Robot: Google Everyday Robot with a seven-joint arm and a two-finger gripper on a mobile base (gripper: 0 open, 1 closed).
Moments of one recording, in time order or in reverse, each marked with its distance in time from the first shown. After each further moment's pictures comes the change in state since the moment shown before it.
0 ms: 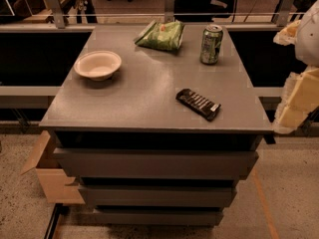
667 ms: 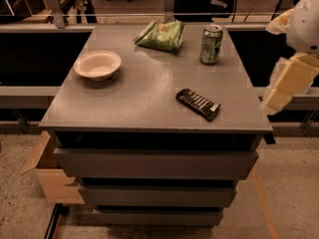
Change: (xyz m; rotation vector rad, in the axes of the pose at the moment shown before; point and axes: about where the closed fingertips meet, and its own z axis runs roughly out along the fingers) arm -0.012 -0.033 0.010 0.024 -0.098 0.020
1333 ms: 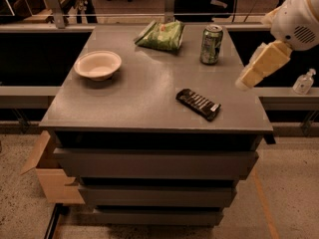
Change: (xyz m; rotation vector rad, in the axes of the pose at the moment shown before) arm -0.013 -0.058 0.035 0.073 -0.156 0.169
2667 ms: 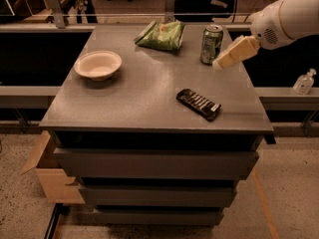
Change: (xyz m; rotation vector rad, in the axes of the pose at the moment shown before) arm -0.021 -0.072 0.071 0.099 -0.225 0.167
